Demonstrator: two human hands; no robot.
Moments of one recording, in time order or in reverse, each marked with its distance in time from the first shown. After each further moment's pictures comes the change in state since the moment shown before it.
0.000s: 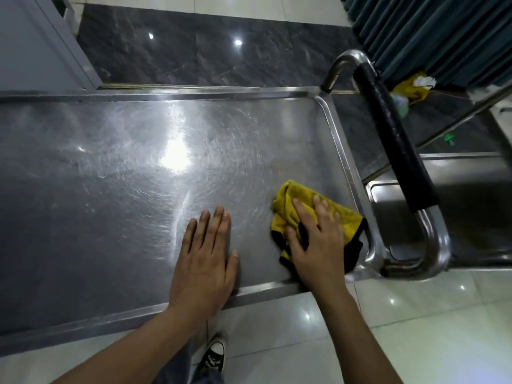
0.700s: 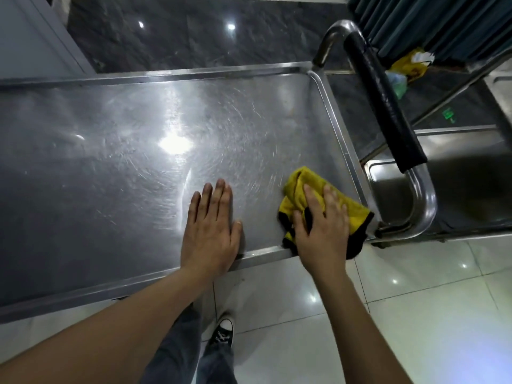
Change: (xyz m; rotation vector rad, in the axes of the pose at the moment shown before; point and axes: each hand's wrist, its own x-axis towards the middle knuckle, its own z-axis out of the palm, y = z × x) left_hand 0.003 0.005 -0.001 0.018 -0.032 -0.026; right_hand -0.040 -0.001 -0.011 -0.070 -0.015 0.179
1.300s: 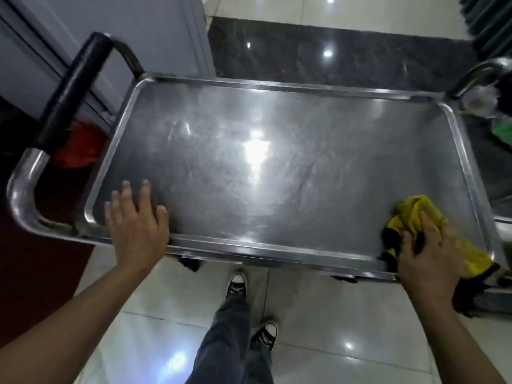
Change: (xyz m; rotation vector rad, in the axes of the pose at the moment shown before) left_hand -0.153 -0.248 -0.095 0.097 0.196 -0.725; right_hand -0.005 -0.015 -0.006 0.010 0.074 0.041
